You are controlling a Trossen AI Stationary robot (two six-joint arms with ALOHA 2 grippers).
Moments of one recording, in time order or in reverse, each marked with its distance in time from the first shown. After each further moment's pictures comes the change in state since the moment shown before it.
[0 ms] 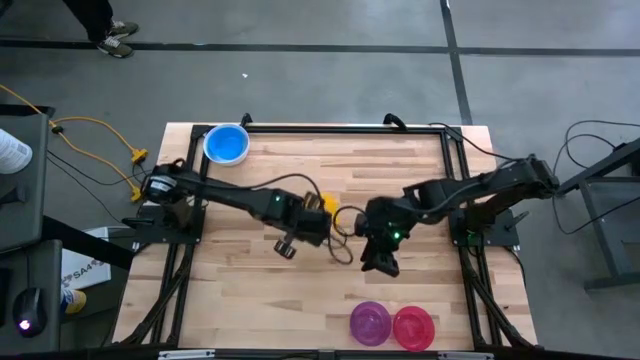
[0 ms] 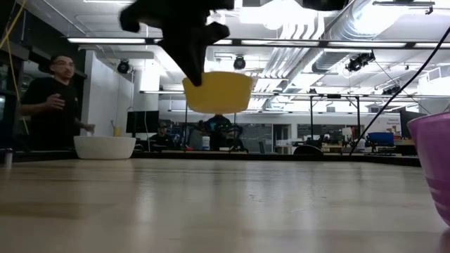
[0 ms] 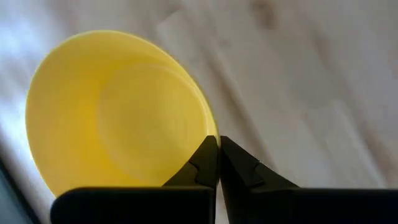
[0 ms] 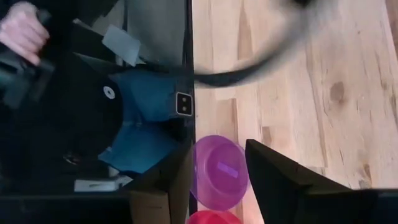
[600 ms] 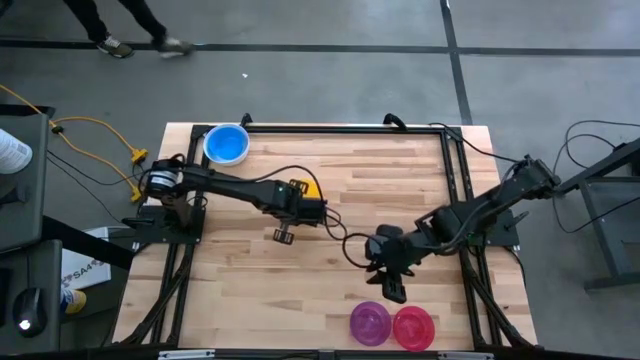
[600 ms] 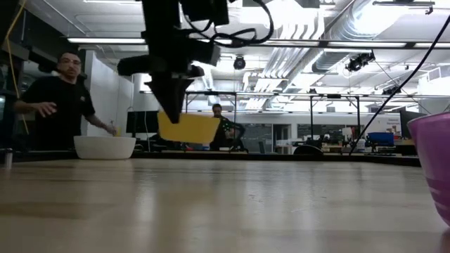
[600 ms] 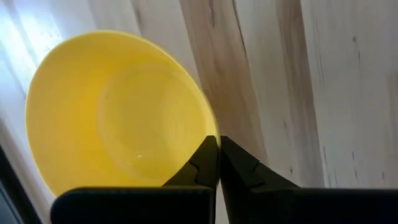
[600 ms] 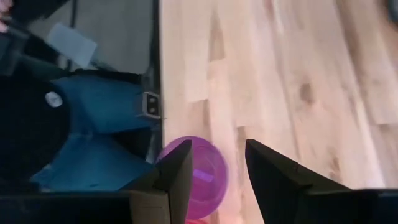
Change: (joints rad) left arm 0.107 -0.014 -0.198 0.042 -0.055 -0.173; right arm 0.224 0.001 0.000 -0.037 0.376 0.075
